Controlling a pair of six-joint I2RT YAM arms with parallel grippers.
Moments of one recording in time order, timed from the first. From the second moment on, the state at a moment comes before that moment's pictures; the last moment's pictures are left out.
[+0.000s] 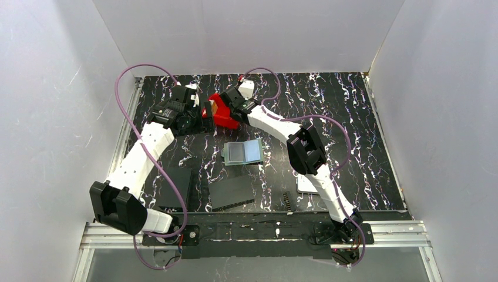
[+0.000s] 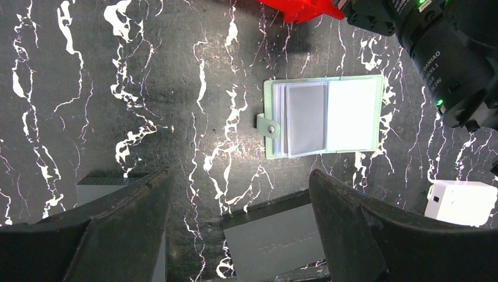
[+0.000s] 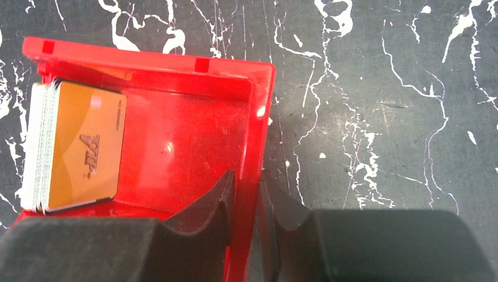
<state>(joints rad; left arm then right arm) -0.34 1.38 1.34 -0.88 -0.08 -0.39 0.81 2.45 2.20 -0.59 0.55 0.77</state>
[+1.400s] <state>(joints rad) -0.43 2.20 1.98 -0.93 -0.22 -0.25 0.69 2.09 1.62 -0.40 0.42 0.70</state>
